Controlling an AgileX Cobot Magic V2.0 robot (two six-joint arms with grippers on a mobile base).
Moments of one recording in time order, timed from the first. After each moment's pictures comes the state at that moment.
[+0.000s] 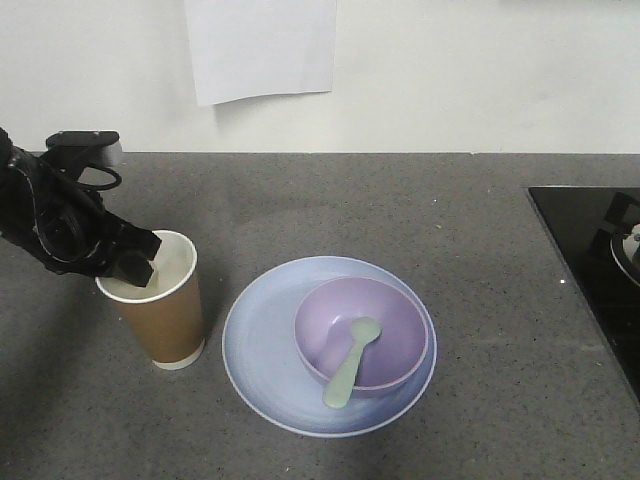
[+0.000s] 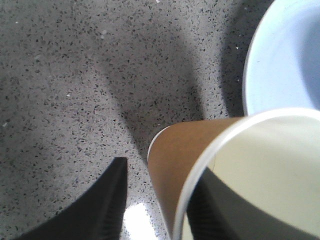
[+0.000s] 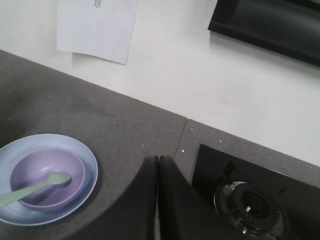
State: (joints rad) left arm -0.14 1.60 -1.31 -0.33 1.07 0.20; right arm 0.02 0.66 -1.53 0.11 1.29 -0.33
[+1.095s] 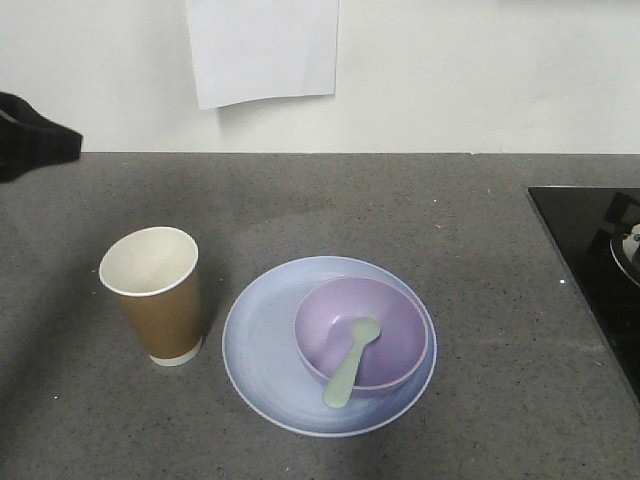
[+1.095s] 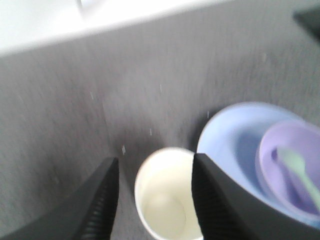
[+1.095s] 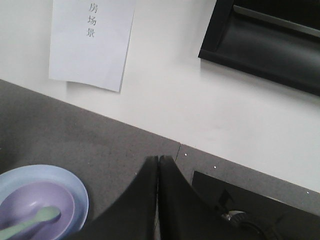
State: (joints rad) left arm -0.14 1.15 -1.31 -0.33 0.90 0.21; right arm 0.02 0.70 -1.53 0.12 1.16 -0.33
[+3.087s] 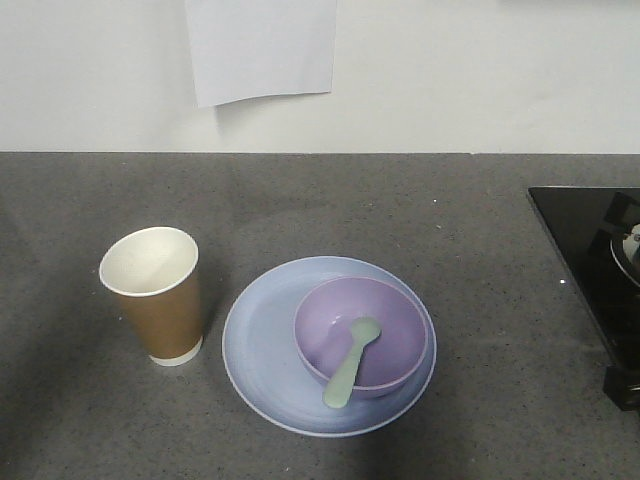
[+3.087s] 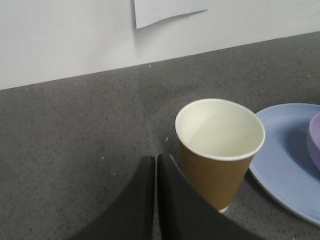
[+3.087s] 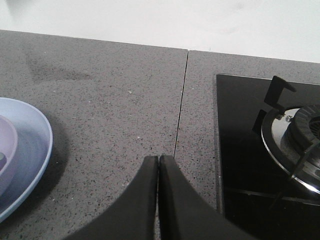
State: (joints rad) left arm -0.14 0.61 -0.57 -0.23 0.43 0.21; right arm 0.02 0.62 -0.40 0.24 0.26 -0.37
